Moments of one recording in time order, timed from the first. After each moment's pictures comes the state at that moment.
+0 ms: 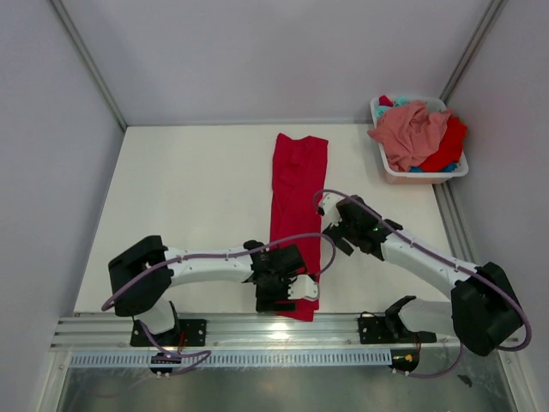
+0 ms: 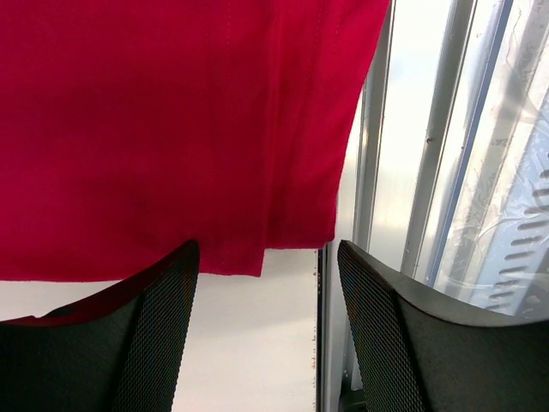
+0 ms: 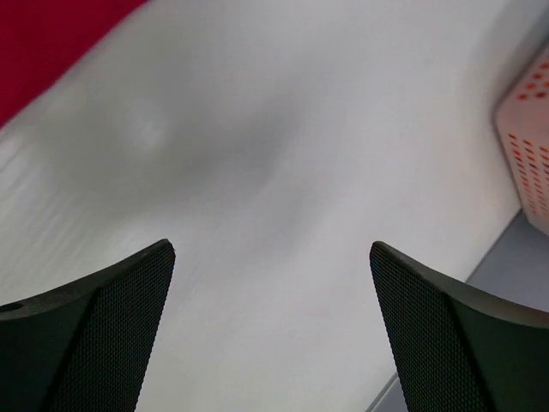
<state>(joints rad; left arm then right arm) -1.21 1.63 0.98 -0.70 0.22 0.39 0.60 1.22 0.64 -0.37 0.28 -0.48</state>
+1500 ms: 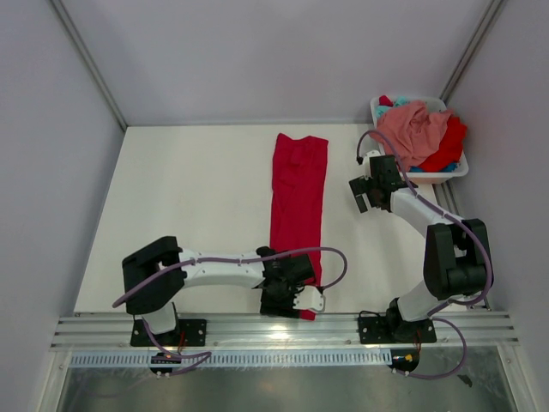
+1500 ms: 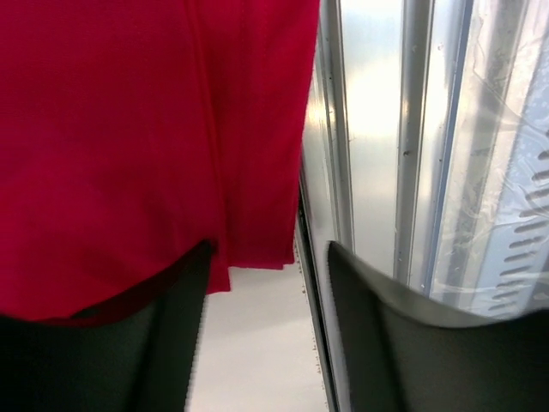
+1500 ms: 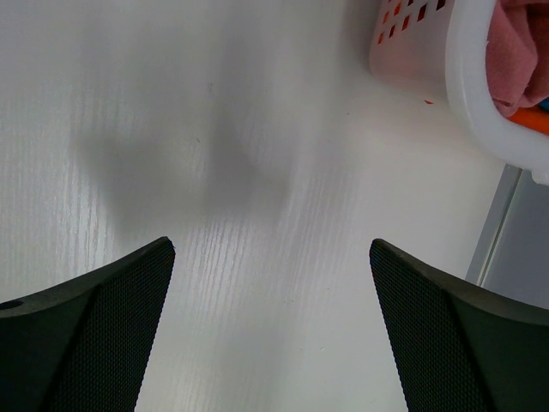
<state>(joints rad) -1.28 1.71 1.05 -0.74 0.20 0.45 0.13 1.56 0.96 -0.28 0.25 -0.28</state>
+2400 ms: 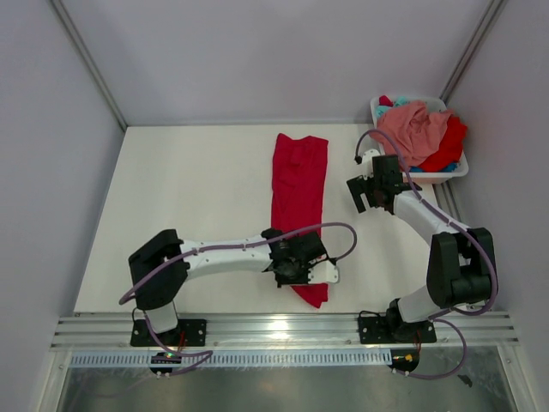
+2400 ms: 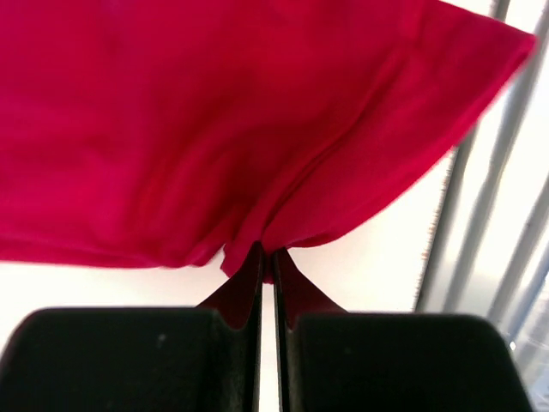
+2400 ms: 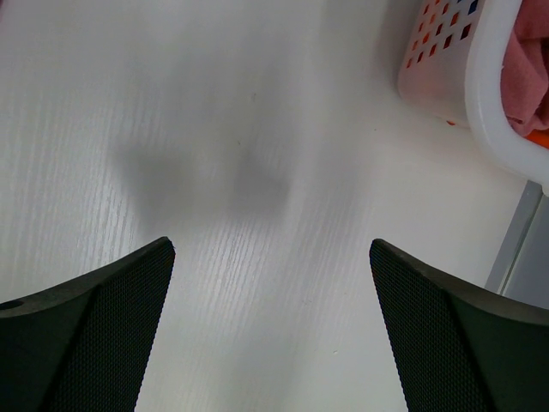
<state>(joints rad) -1.21 1.76 1.22 -0.74 0.06 0.42 0.13 1.50 0.95 -0.29 0.14 -0.29</state>
